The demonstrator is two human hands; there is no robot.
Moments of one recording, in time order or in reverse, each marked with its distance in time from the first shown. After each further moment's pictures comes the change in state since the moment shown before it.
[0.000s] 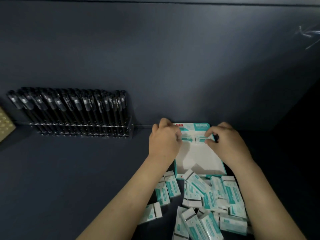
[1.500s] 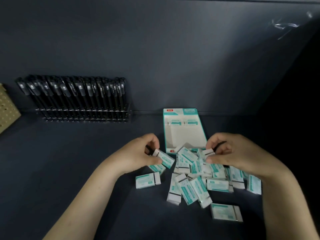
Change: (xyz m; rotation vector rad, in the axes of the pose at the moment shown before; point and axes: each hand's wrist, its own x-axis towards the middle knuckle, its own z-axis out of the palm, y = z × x) left_hand -0.089 -0.044 -0.065 -0.249 -0.497 -0.033; right_hand -0.097 -0.013 -0.068 0.458 -0.471 0.083
